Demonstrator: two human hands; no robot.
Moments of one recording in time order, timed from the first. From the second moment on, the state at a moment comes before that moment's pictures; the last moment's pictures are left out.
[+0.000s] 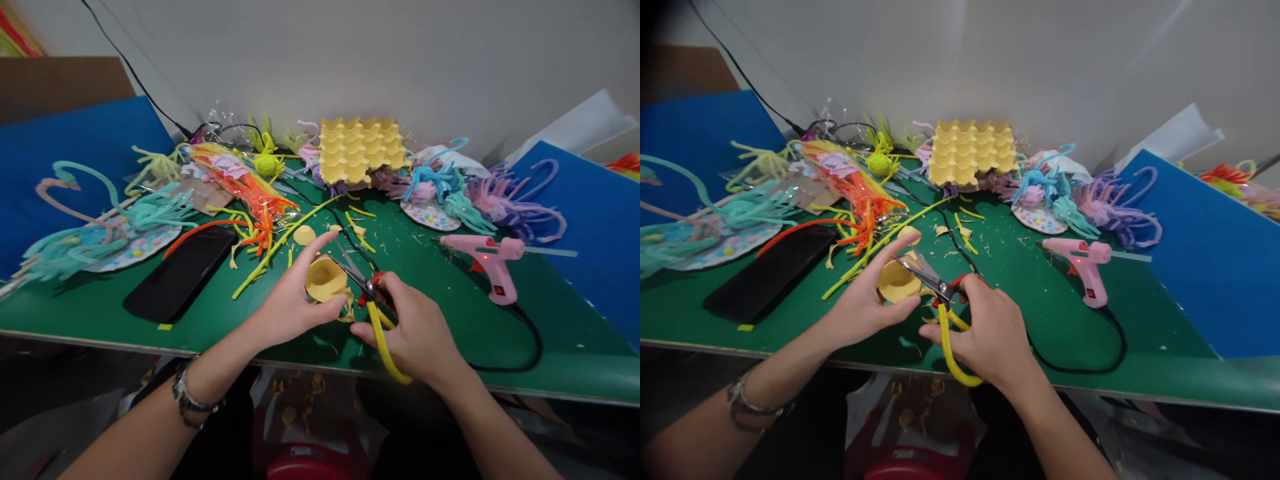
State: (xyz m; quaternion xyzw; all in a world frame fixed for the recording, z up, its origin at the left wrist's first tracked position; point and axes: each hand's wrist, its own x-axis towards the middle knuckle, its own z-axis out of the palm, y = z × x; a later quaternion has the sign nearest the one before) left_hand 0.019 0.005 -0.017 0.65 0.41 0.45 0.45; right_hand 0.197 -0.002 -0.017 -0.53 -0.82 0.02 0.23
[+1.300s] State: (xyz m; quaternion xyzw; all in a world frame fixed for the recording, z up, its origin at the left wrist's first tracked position) left_hand 0.023 0.004 -0.023 0.56 0.36 0.51 0.55; right_hand 0.195 -0.003 -0.013 -0.54 -0.80 0.10 0.23
